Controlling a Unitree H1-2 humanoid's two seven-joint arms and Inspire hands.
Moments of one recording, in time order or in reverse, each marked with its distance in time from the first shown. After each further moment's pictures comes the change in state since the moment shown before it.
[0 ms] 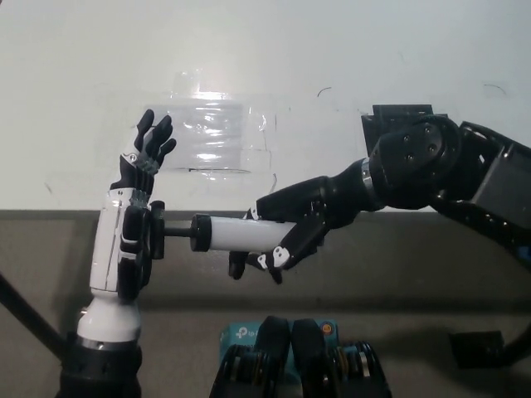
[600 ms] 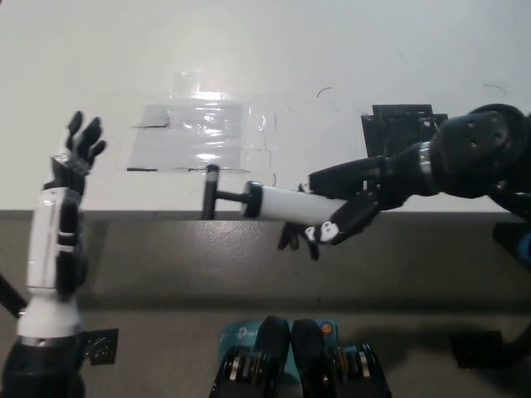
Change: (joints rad) left_arm 0.003 0.101 0.166 0.056 -0.022 -0.028 0.000; right_arm 0.077 -0.129 -0.104 -0.018 -0.035 0.000 0.012
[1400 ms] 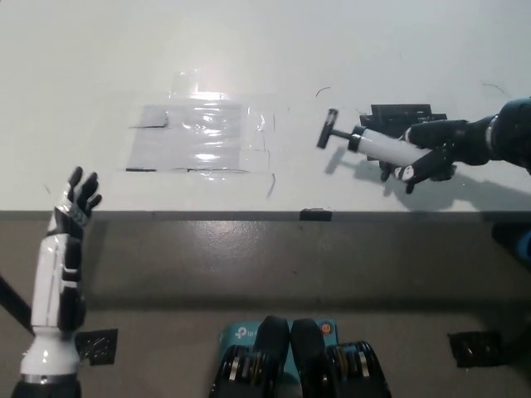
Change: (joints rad) left_arm 0.128 -0.009 -0.017 0.093 0.015 -0.062 -0.001; right_arm 0.000 0.057 -0.115 0.538 -0.492 -0.091 -0.067
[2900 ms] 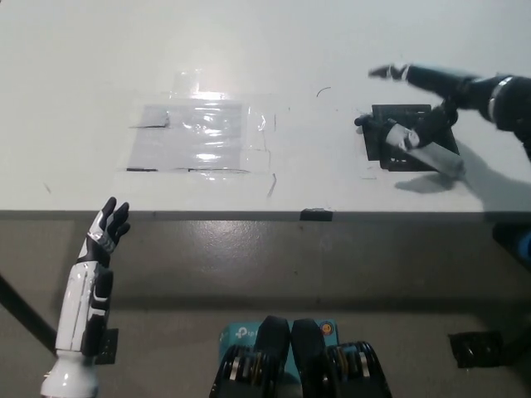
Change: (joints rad) left_arm 0.040 0.003 -0.056 0.037 0.016 -0.062 0.000; right_arm 0.088 0.025 -0.364 -0.306 -0.429 -0.239 -0.069
